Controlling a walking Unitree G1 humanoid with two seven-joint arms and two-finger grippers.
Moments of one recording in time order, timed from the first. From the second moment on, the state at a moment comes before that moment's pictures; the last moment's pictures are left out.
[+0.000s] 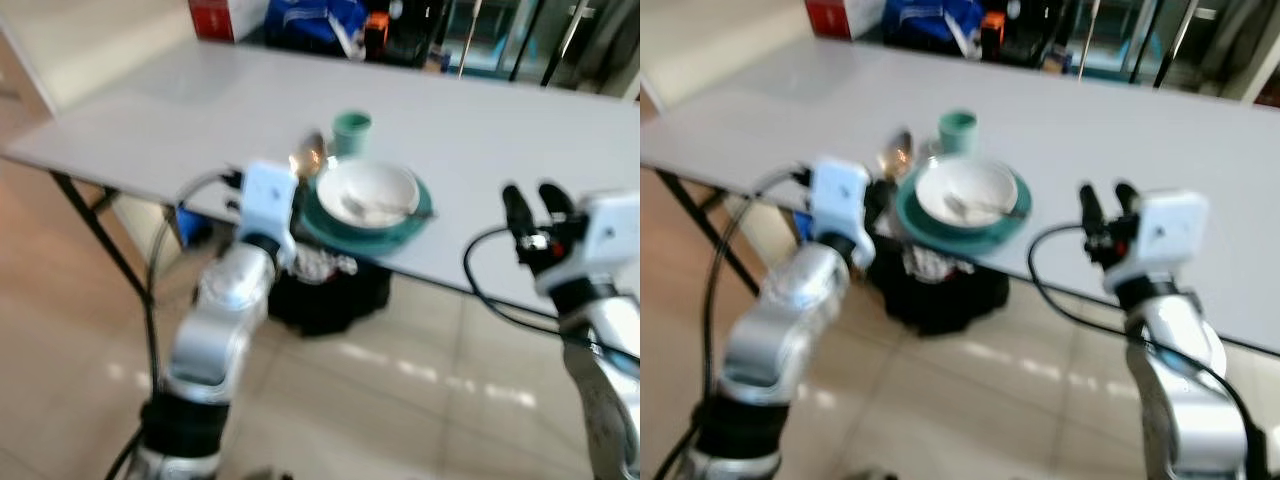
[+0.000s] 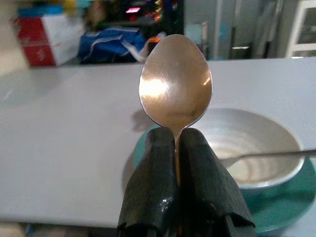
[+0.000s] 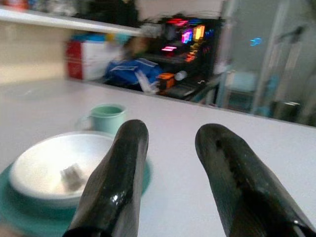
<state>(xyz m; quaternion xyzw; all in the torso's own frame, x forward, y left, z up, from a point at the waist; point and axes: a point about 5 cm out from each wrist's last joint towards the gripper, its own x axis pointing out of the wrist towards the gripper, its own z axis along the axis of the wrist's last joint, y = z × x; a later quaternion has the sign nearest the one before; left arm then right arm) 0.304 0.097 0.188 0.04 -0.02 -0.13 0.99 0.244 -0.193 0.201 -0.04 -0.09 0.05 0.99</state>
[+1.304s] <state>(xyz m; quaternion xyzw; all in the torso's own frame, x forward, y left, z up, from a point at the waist) 0.312 0.122 0.211 0.03 -0.07 -0.09 0.99 0.249 -0.171 0.193 -0.02 -0.09 0.11 0.99</state>
